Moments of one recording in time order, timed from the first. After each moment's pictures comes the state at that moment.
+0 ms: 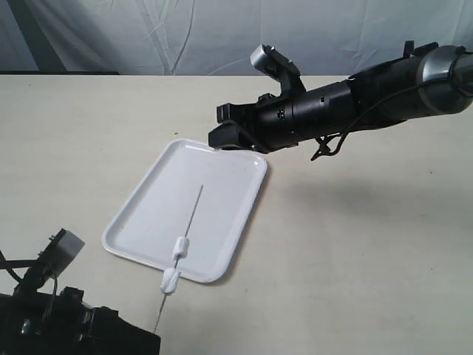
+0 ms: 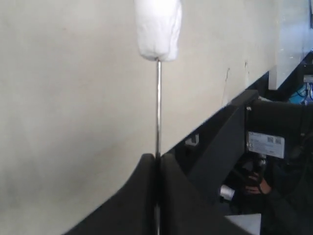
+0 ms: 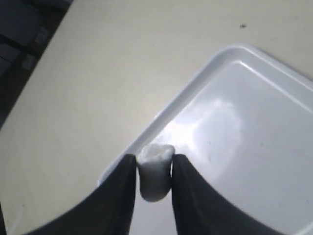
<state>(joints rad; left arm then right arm) -0.34 1.31 -0.14 -1.64 0.86 1.13 0.41 1.98 -1.15 1.59 0.71 -1.21</state>
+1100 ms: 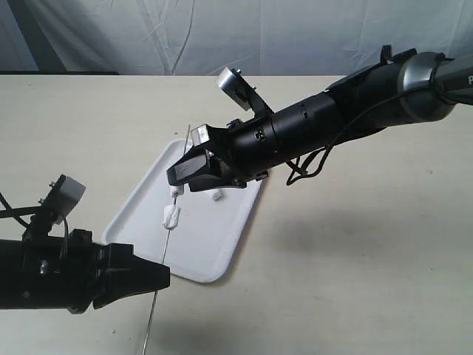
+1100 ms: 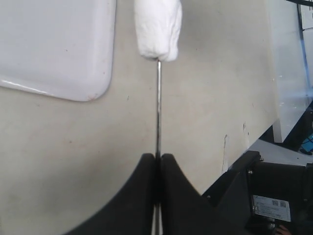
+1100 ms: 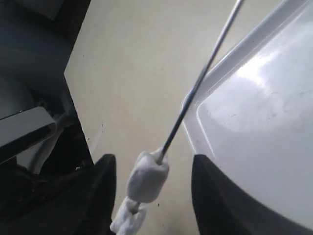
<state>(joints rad) -0.34 1.31 -0.27 -1.74 0.76 1.18 0.49 1.98 -1.15 1.47 0.96 -1.03</state>
